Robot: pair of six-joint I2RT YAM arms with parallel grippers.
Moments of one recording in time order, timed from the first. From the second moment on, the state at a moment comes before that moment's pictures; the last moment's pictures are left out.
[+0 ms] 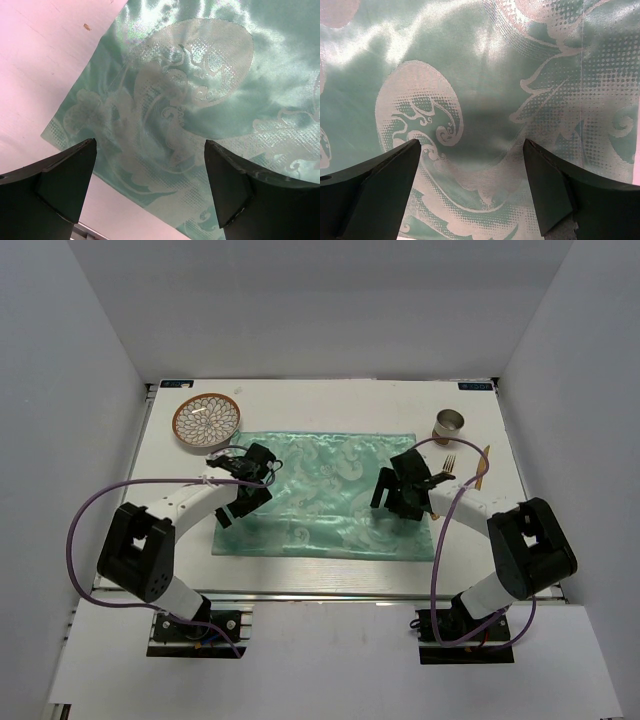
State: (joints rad) left arm -0.49 1.53 1.01 -0.86 -0.47 -1.09; right arm 0.49 1.52 0.80 -0.32 0.06 0.68
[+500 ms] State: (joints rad) left arm -0.49 1.40 1.09 -0.91 -0.47 -1.06; right arm 0.47 1.59 0.95 -0.49 0.09 0.63
